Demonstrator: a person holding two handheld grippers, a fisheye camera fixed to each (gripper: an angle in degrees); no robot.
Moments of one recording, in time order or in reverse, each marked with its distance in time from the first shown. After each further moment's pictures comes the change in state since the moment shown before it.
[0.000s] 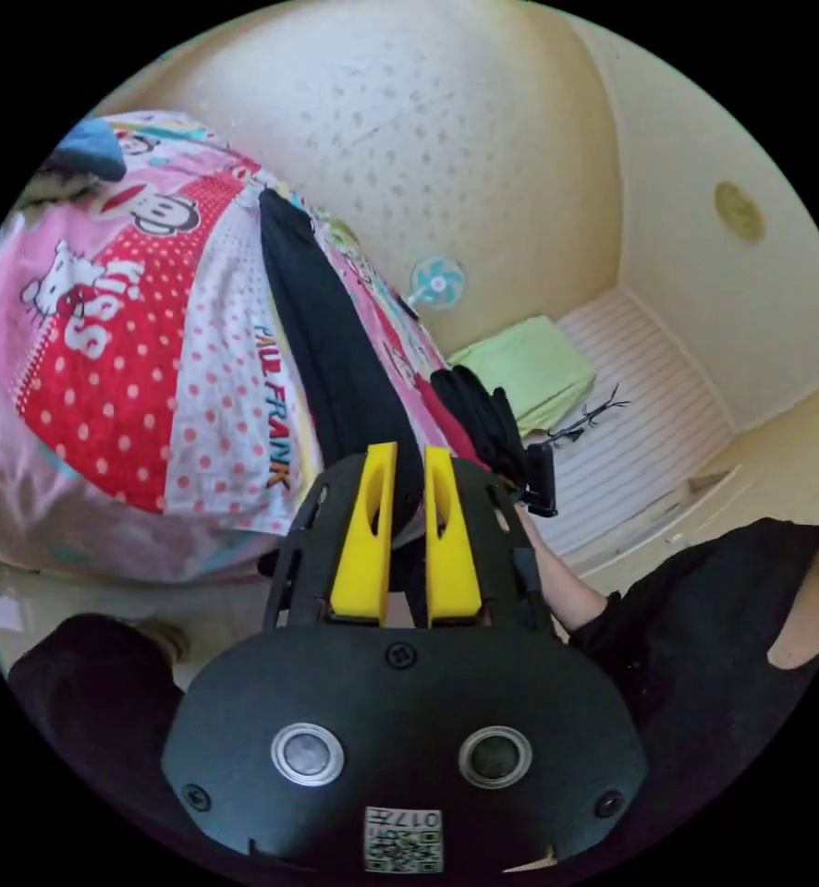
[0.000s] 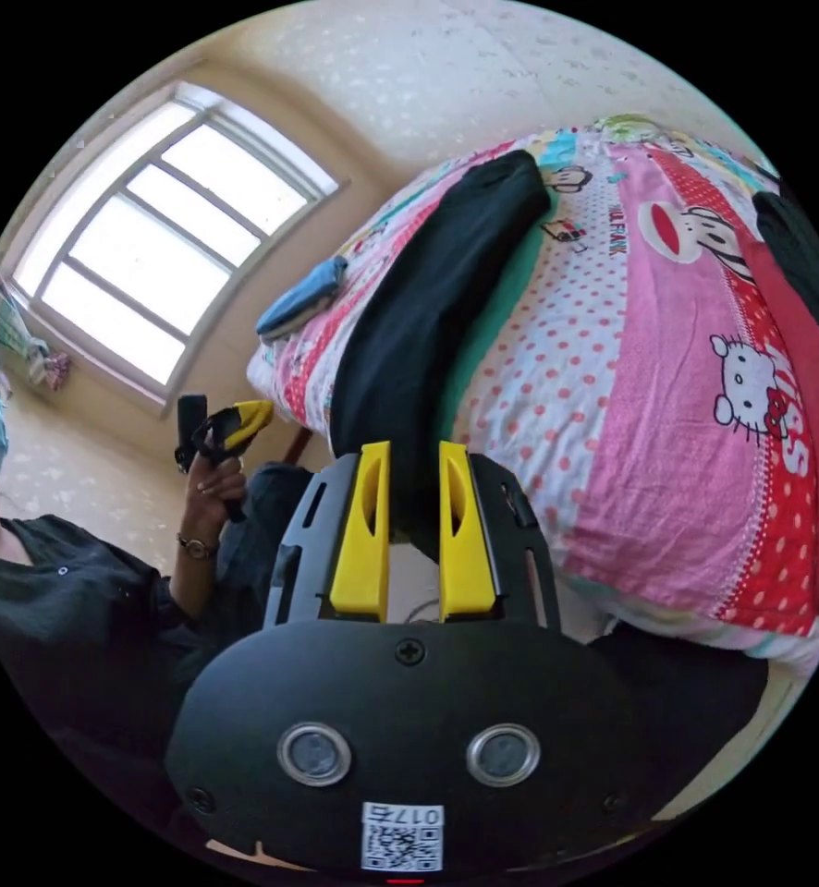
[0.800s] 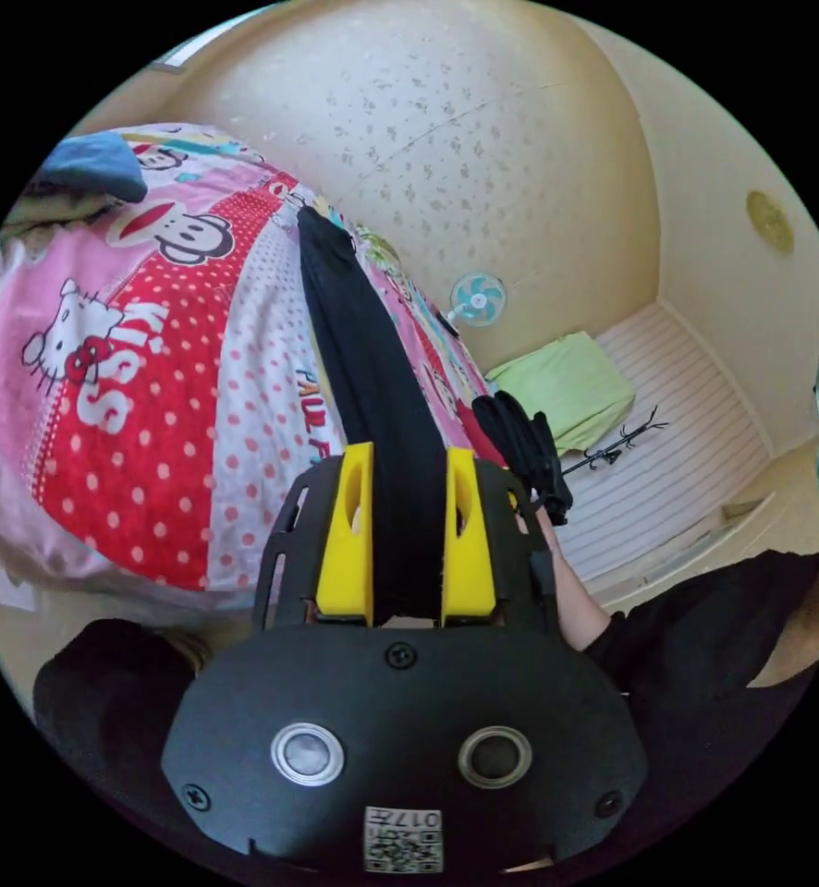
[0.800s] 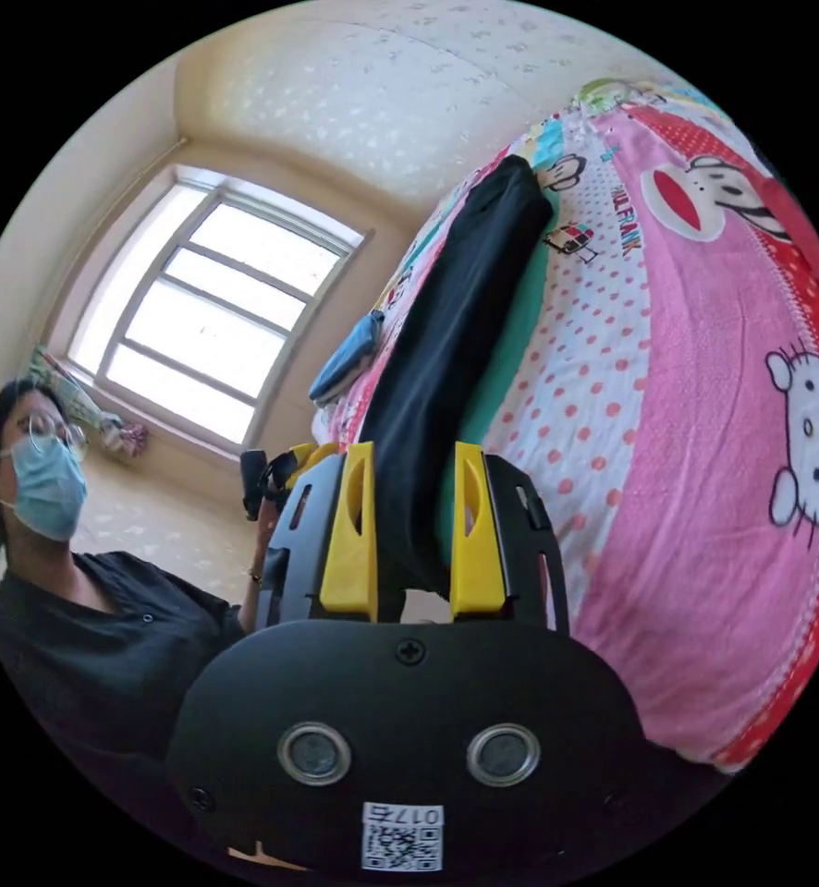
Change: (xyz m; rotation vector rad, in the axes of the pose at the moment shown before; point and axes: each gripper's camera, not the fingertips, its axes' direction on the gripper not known) left arm 0.012 -0.012 0.046 0.013 -0.066 -0.052; right arm 0.066 -0.098 -0.038 0.040 -0.318 0.125
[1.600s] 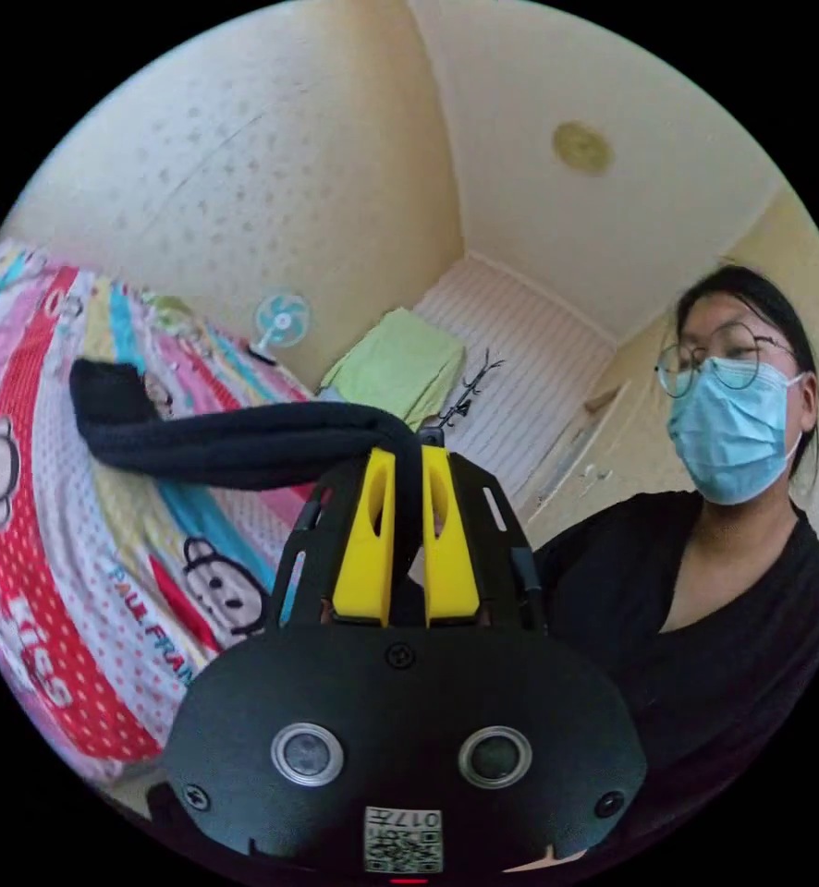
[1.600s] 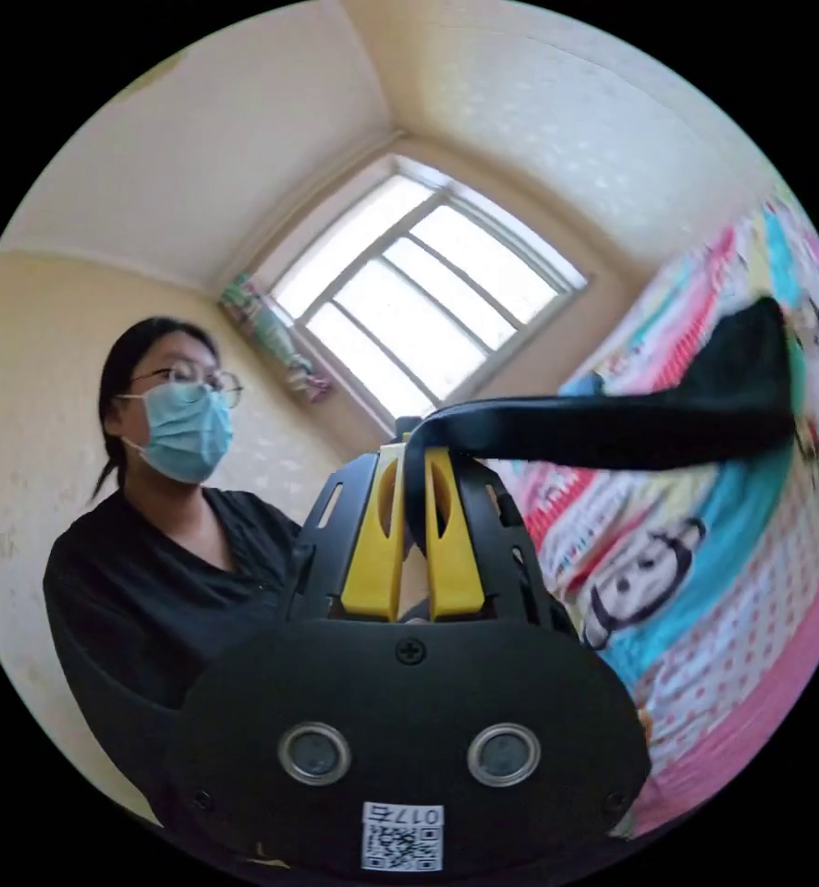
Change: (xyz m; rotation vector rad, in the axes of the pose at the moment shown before) left arm 0.216 0.024 -0.079 0.022 0.441 0.479; right arm -0.222 -0.014 -0.136 0.064 -0.492 -0.552
